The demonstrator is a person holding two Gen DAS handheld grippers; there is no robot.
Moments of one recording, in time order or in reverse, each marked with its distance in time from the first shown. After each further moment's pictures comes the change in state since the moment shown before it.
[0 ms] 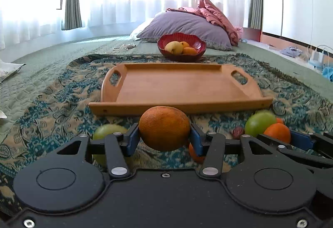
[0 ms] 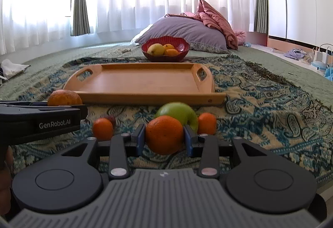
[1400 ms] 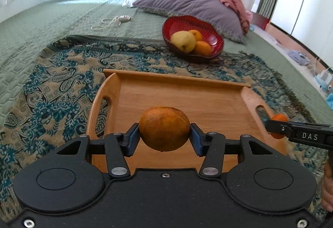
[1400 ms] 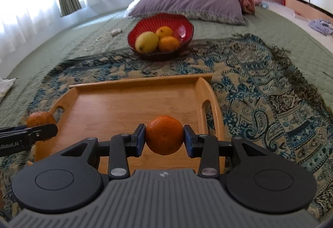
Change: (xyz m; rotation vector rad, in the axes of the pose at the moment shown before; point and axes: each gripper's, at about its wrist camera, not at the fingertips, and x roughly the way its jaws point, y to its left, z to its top) left arm 0.174 0.067 0.146 -0.128 0.278 -0.097; right arm 0.183 -0.056 0.160 0.101 0.335 0.084
